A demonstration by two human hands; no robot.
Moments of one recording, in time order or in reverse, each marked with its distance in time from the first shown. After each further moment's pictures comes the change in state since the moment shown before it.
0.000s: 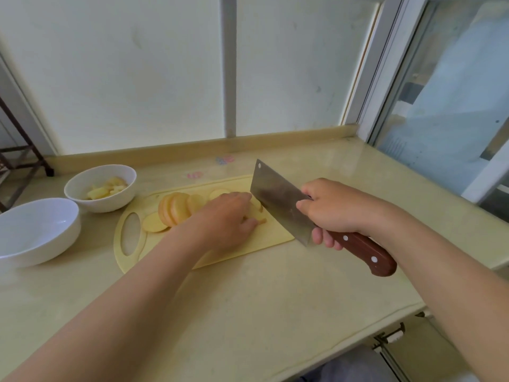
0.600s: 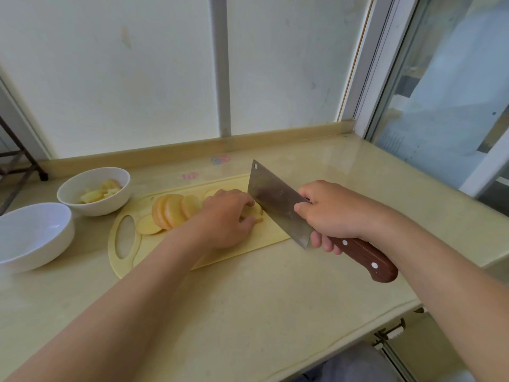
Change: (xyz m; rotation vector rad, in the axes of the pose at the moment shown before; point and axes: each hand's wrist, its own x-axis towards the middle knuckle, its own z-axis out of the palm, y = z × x) left_hand 0.007 0.005 0.006 -0.046 0.047 -0.016; right_hand -0.009 0.007 0.002 0.014 0.008 -0.014
